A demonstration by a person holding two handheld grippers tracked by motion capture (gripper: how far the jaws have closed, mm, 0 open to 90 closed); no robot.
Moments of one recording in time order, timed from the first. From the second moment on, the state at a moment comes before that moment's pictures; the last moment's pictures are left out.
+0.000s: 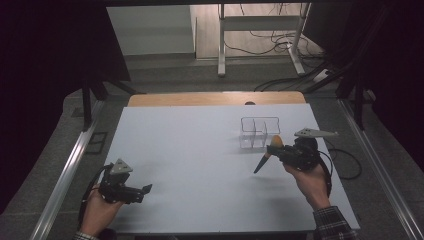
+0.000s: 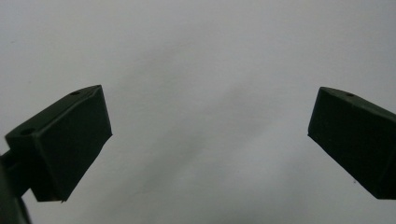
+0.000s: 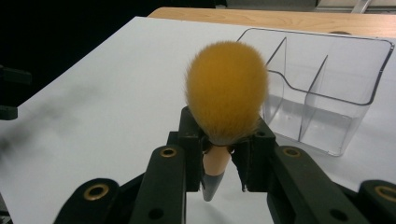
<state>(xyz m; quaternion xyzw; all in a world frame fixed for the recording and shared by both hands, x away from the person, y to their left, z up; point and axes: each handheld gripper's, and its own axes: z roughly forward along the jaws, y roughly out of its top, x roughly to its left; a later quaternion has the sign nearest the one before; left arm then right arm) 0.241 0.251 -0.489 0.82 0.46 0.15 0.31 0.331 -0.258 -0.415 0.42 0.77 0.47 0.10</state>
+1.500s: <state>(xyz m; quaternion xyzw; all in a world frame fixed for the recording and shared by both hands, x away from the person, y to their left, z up) 0.237 0.255 -0.499 0.83 0.46 0.14 0.29 0.348 -0.305 -0.379 0.45 0.74 0.49 0.13</state>
